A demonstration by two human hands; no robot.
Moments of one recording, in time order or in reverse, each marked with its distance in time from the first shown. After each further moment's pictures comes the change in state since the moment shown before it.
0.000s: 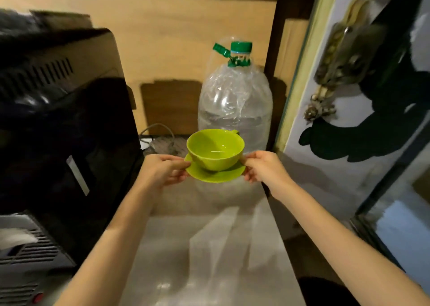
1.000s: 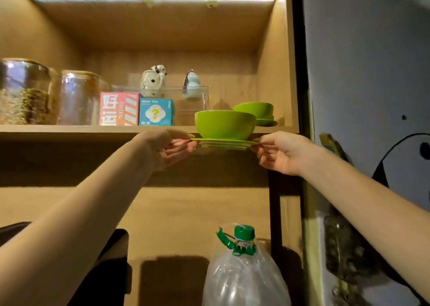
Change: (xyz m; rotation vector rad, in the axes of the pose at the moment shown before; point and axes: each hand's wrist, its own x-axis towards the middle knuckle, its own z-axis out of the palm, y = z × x) left_hand -0.035 0.371 0.010 -0.215 -0.120 0.390; right_hand 0.006 -0.368 -0.060 0.300 -0.010 -0.385
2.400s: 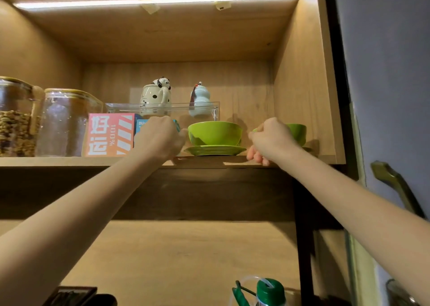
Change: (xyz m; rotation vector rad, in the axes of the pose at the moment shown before) left_hand 0.120 0.055 -0.005 1.325 0.546 0.704; right_hand 0.109 -0.042 0.060 -0.834 0.249 -0.446
